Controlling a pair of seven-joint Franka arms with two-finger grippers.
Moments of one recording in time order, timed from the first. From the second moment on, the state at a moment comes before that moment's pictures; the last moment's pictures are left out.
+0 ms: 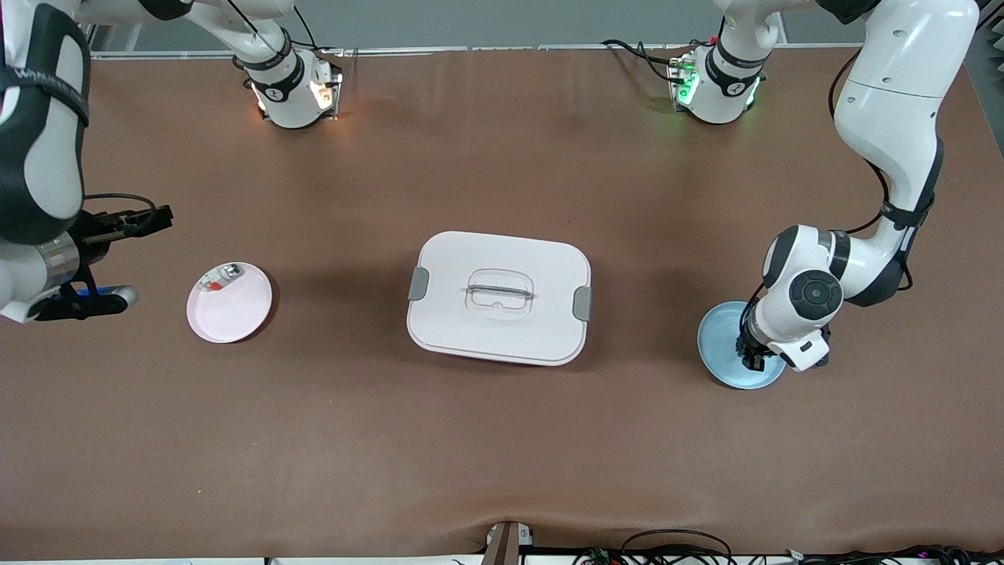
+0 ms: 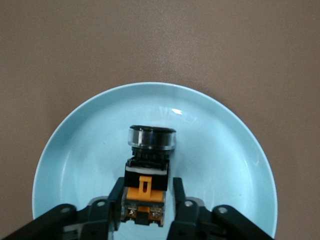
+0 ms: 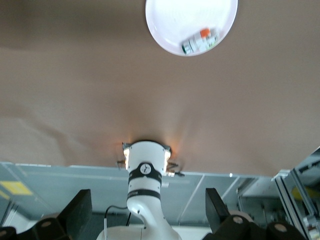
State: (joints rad) left arm 0.10 0.62 -0.20 -1.87 0.39 2.43 -1.75; right arm -0.02 0.56 0.05 -0.93 -0.06 0.82 -0.10
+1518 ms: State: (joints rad) left arm 0.10 0.43 -0.21 -1.94 0.21 2.40 -0.98; right arm -0.03 0.50 0.05 -0.93 -0.06 0.84 -0.10
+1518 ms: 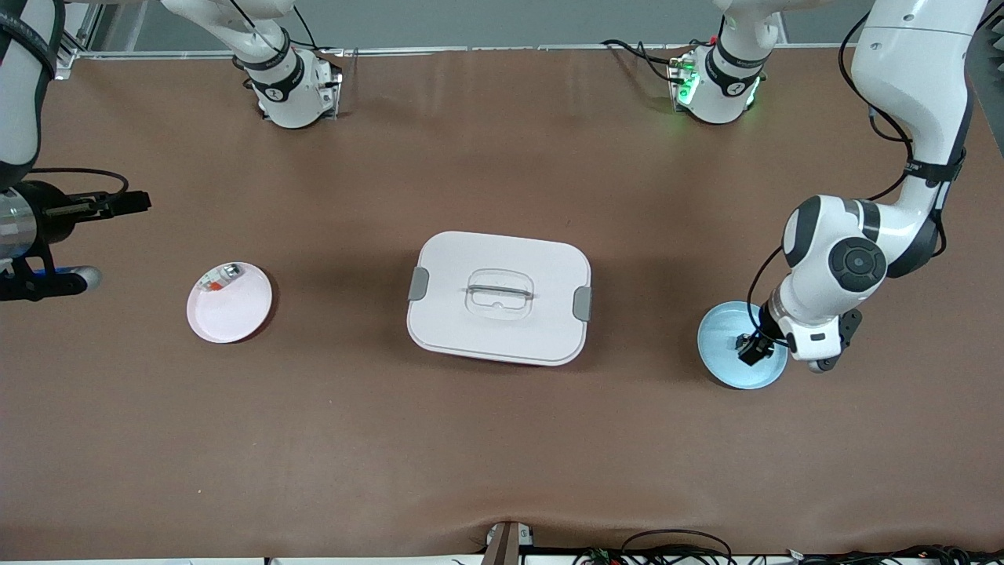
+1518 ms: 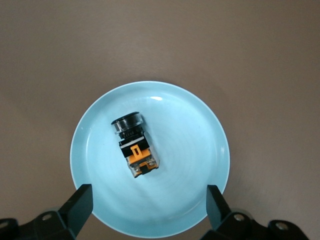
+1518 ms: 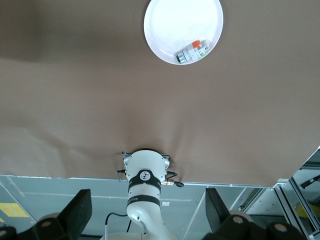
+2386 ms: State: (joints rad) left arm 0.11 0.28 -0.15 -1.97 0.00 2.40 -0.12; right arm -0.03 0.18 0.06 -1.37 -0.05 1.16 -0.10
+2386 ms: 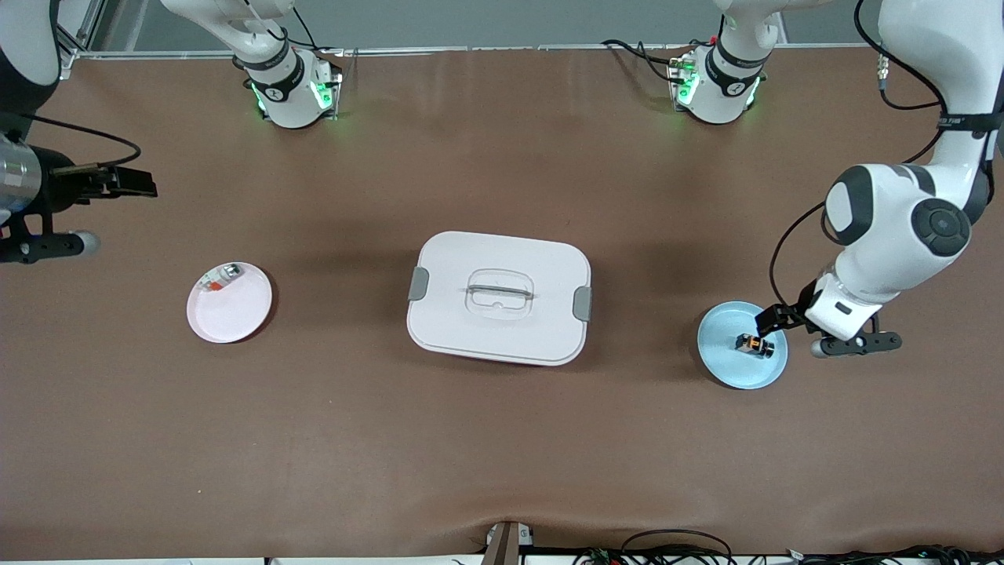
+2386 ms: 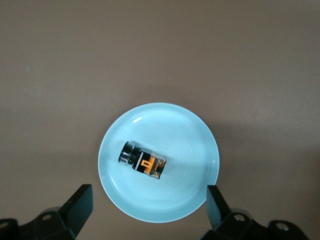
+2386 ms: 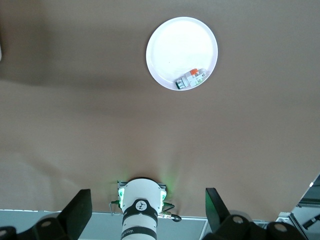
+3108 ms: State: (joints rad) left arm 0.14 0.12 -0.15 -1.88 0.00 2.12 -0.12; right arm -0.07 0.11 0.04 -1.40 -0.01 1.29 -0.08
